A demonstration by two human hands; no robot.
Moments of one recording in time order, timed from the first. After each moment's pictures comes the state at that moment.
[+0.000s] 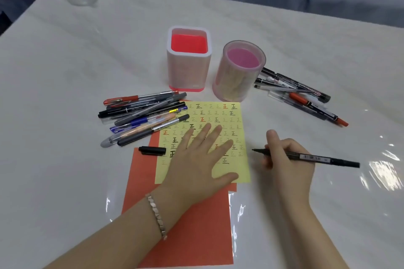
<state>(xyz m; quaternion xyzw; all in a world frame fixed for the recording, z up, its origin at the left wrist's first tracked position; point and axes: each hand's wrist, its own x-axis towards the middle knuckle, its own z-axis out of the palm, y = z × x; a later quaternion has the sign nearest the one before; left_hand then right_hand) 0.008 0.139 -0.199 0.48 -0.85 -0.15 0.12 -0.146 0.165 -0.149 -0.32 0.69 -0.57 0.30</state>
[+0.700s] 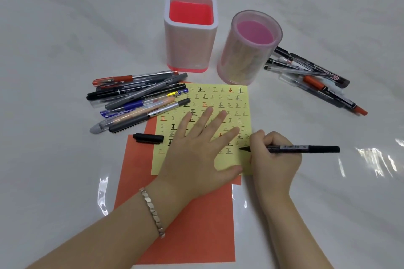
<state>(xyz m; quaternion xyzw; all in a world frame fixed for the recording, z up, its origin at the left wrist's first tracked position) 0.006 0.141 -0.206 0.50 -0.84 -0.13 0.17 -0.117 0.158 -0.175 -0.34 0.71 -0.56 0.27</state>
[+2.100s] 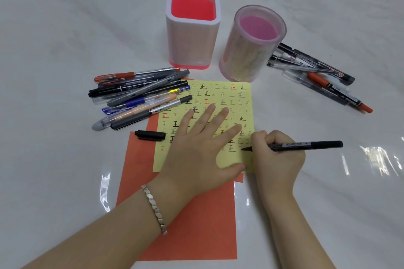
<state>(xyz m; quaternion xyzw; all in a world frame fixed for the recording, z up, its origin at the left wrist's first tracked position) 0.005 0.140 -0.206 0.50 -0.84 -0.13 0.18 -0.116 0.158 -0.173 -0.34 0.71 -0.55 0.28</state>
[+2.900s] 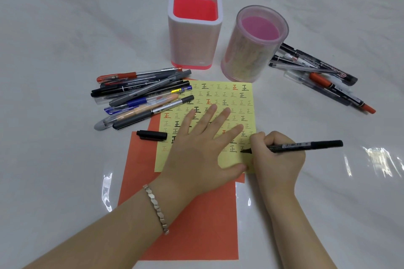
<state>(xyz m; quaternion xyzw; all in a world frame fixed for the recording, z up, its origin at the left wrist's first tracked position) 0.005 0.140 -0.208 0.50 -0.83 -0.13 0.19 -0.115 0.158 -0.170 -0.36 0.71 -0.54 0.29</state>
